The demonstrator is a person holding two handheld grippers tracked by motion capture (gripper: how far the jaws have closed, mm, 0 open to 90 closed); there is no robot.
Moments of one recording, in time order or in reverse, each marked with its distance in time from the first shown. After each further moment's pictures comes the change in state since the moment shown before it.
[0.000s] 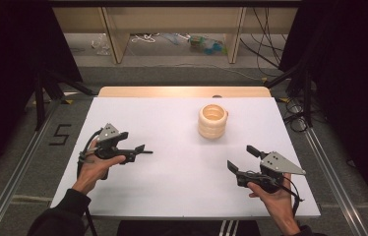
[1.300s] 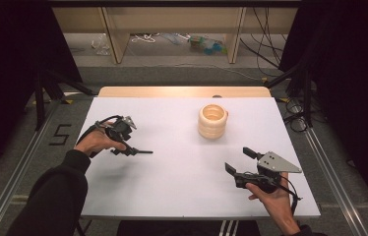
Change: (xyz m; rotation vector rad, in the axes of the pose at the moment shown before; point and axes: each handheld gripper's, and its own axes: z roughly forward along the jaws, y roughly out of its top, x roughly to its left) left arm 0.044 0.028 0.055 0.637 -0.142 0.305; right arm 0.000 -0.003 0.005 0.036 0.043 -0.005
